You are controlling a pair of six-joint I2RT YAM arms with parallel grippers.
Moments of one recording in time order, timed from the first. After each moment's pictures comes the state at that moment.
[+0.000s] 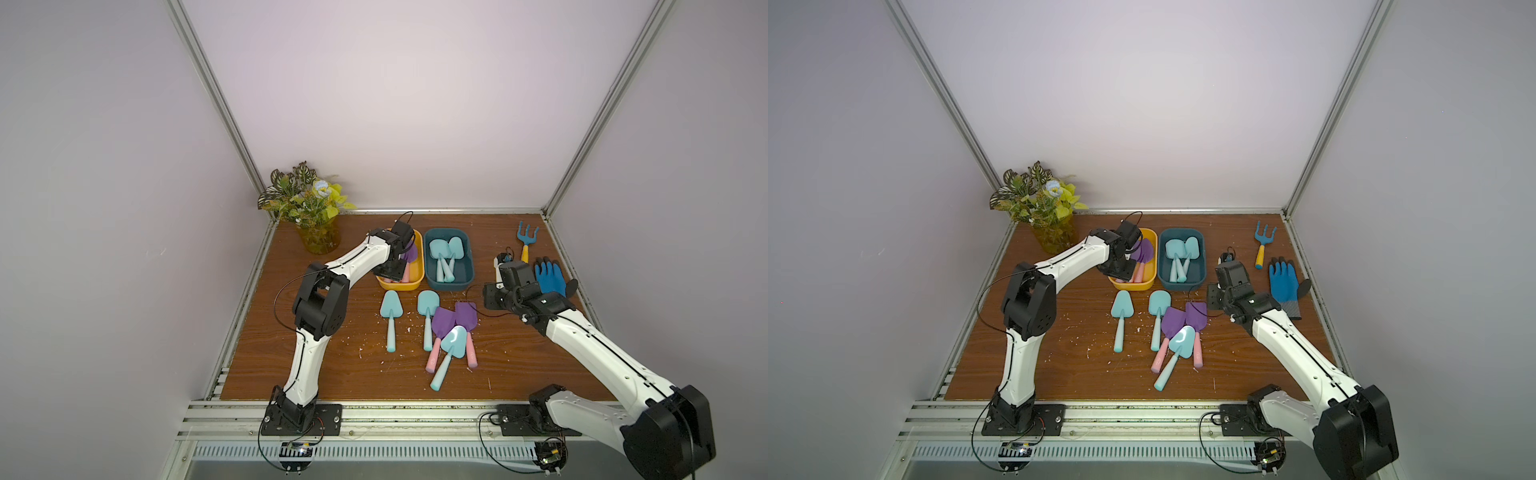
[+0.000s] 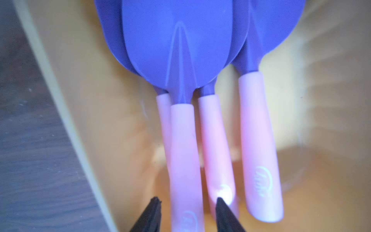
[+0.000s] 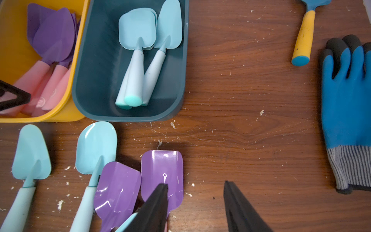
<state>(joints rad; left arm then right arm) -0.54 2.13 1.79 -0.97 -0.15 -0.26 0.41 1.12 0.82 -0.55 0.23 0.34</state>
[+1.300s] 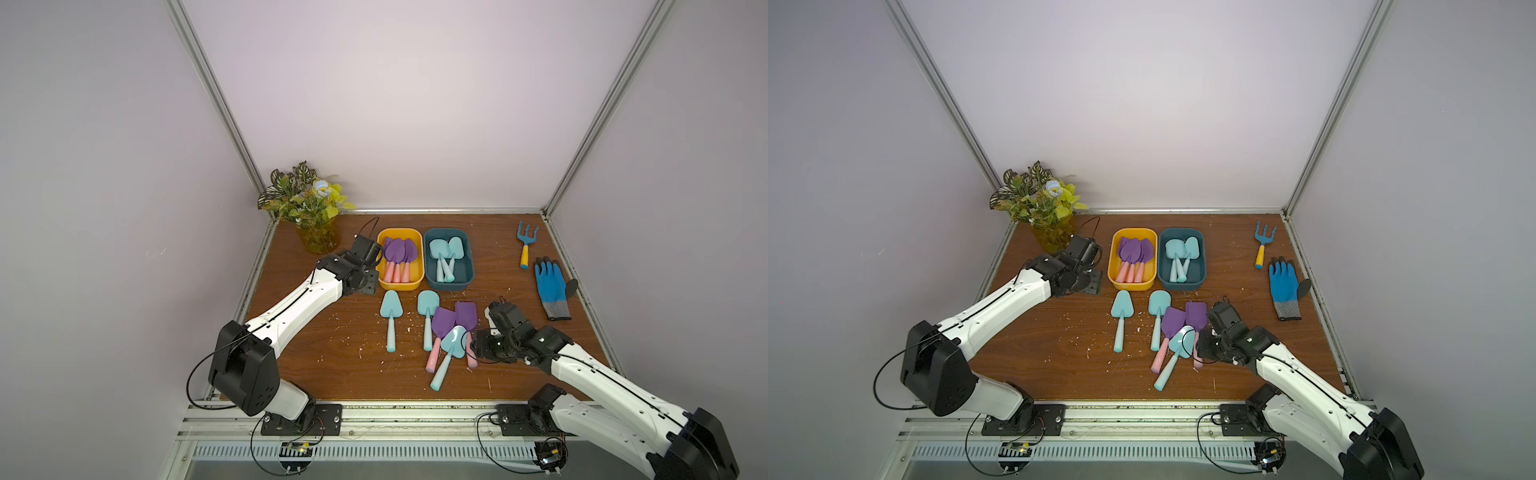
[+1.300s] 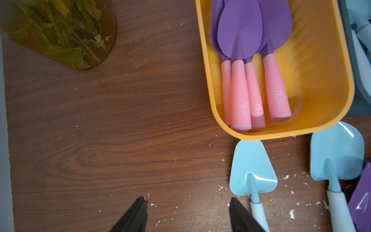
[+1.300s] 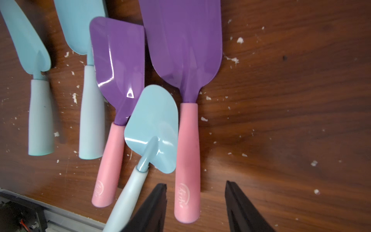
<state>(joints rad) -0.51 1.48 1.20 -0.80 -0.25 -0.30 0.64 0.92 0.53 -0.70 -0.04 0.75</state>
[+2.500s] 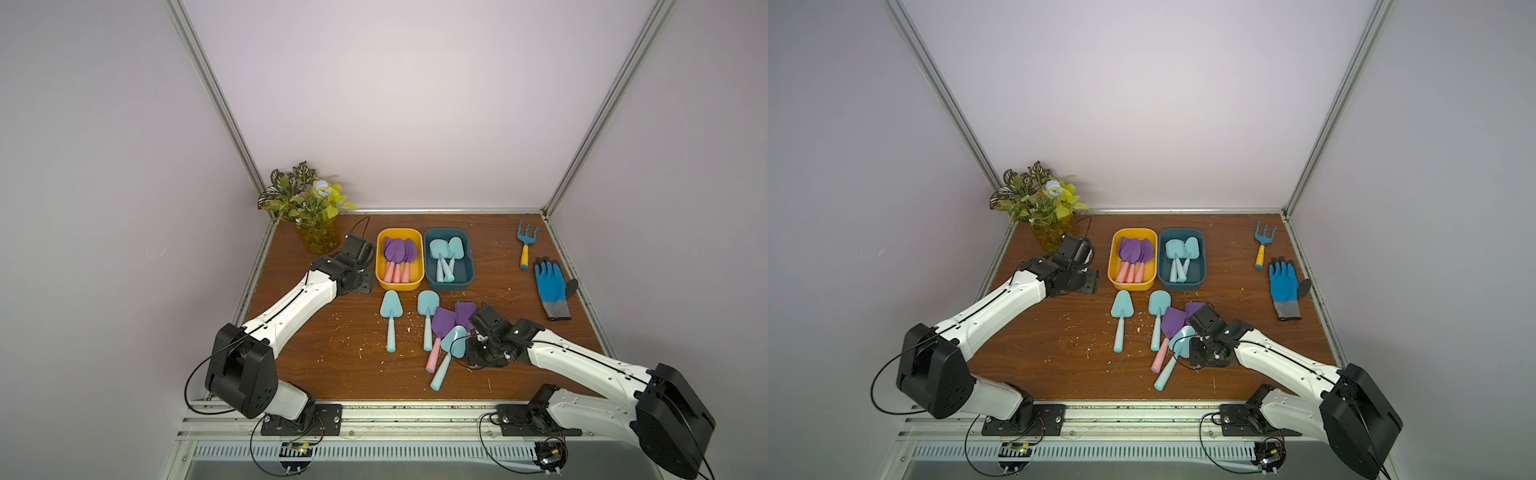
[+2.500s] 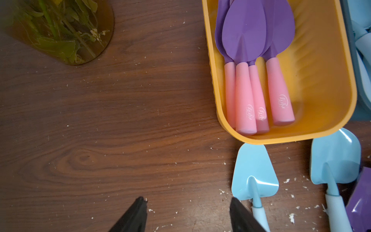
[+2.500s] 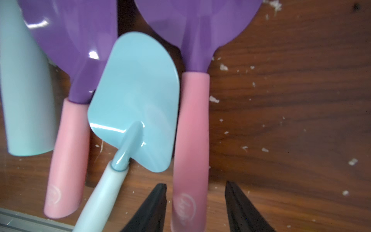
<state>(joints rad) -0.45 1.46 1.16 -0.74 -0.19 -0.28 0.76 1.14 0.57 -0.71 0.00 0.77</state>
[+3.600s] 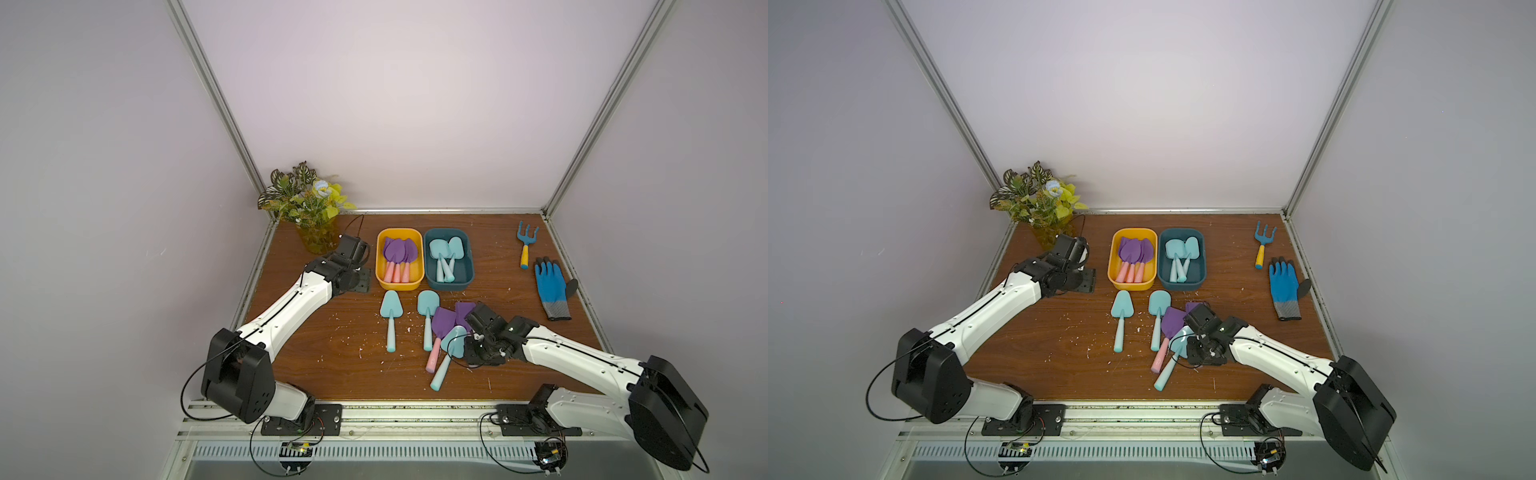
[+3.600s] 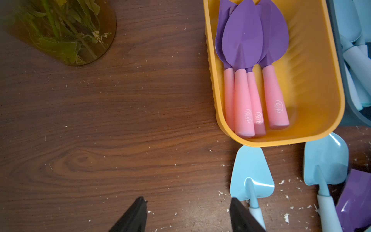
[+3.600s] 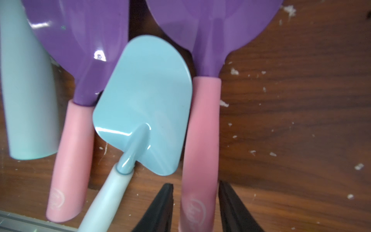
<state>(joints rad) -0.42 1.43 1.14 -0.72 -0.15 -0.27 0.78 1.19 0.60 -0.71 0.00 0.77</state>
